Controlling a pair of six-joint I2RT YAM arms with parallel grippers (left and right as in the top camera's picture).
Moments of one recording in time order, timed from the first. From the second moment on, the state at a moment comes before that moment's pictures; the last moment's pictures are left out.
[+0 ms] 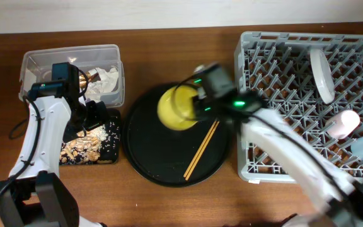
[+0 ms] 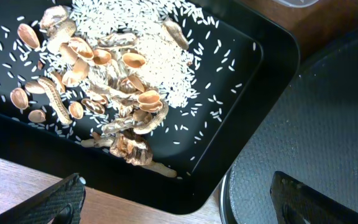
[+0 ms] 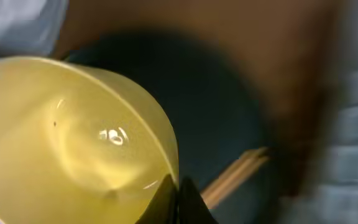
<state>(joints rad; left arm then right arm) 0.11 1.69 1.37 -1.16 0.01 -0.33 0.54 1.59 1.38 -0.76 0.08 0.30</state>
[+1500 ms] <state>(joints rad) 0.11 1.69 1.37 -1.16 0.01 -0.34 0.18 1.81 1.40 -0.92 0.79 0.31</state>
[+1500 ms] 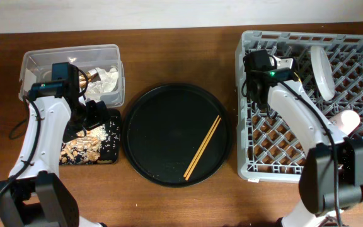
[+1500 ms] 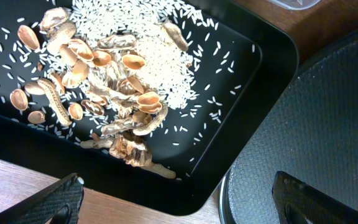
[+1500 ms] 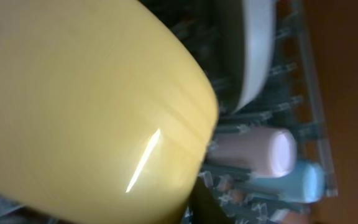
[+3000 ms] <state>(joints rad) 0.11 1.69 1.37 -1.16 0.01 -0.34 0.58 1.94 1.23 -0.87 -0.05 0.90</state>
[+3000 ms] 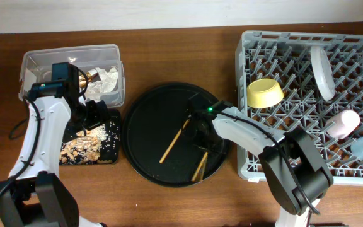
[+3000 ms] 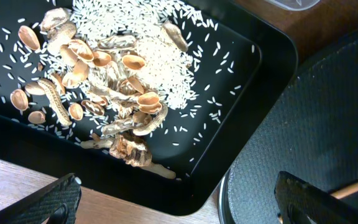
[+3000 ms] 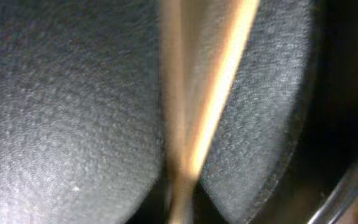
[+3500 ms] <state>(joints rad) 0.11 1.69 1.37 -1.16 0.01 -0.34 0.47 1.58 1.32 -0.97 -0.13 0.49</state>
